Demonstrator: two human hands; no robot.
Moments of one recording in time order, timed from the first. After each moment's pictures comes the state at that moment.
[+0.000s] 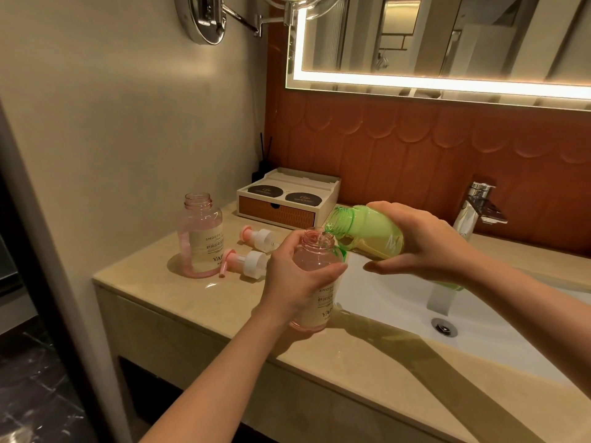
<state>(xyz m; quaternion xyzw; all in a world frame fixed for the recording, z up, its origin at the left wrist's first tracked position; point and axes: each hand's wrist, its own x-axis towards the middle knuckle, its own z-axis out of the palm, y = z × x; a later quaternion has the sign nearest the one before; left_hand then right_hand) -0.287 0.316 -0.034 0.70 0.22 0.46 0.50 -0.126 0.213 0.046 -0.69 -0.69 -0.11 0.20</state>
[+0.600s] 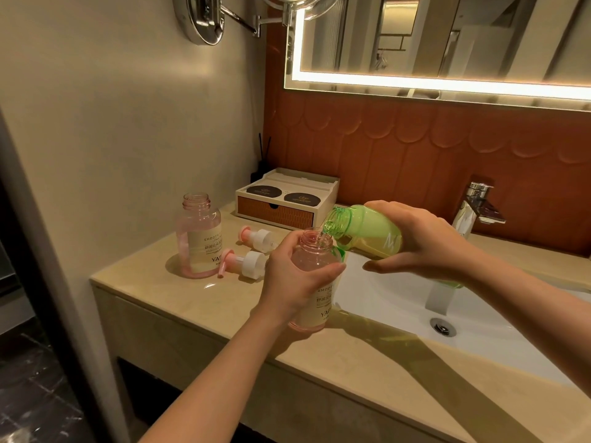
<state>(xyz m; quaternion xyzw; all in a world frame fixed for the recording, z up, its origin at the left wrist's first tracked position) -0.286 0.318 -0.038 0.69 0.22 0.47 0.51 -0.127 0.212 0.050 -0.69 -0.69 -0.11 0.19</state>
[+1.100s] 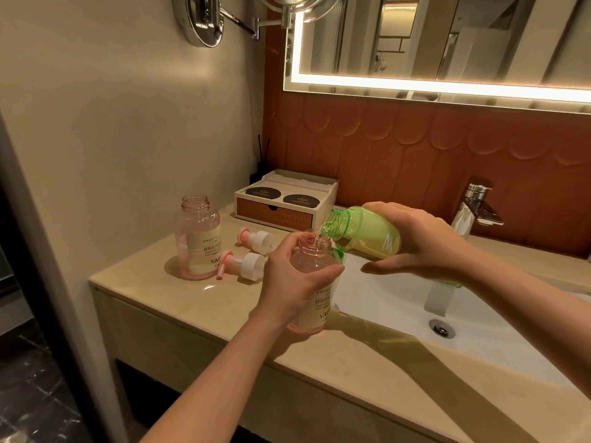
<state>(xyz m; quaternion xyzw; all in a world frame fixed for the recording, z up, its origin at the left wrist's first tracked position) -0.287 0.316 -0.037 0.69 0.22 0.46 0.50 -0.128 0.212 0.053 -0.69 -0.69 -0.11 0.18</state>
